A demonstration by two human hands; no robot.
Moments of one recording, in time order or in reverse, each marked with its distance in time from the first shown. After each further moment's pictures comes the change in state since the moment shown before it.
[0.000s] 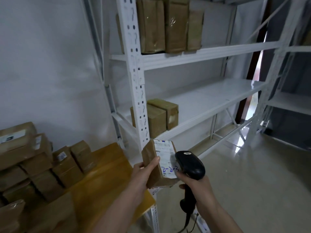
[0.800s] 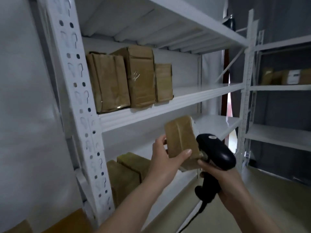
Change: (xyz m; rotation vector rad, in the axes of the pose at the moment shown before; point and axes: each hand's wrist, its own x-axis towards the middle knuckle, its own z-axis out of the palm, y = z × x) left_hand 0.096 0.184 0.191 0.340 -0.240 0.754; right_hand 0.142 -0.194 -0.063 0.063 0.041 -0.441
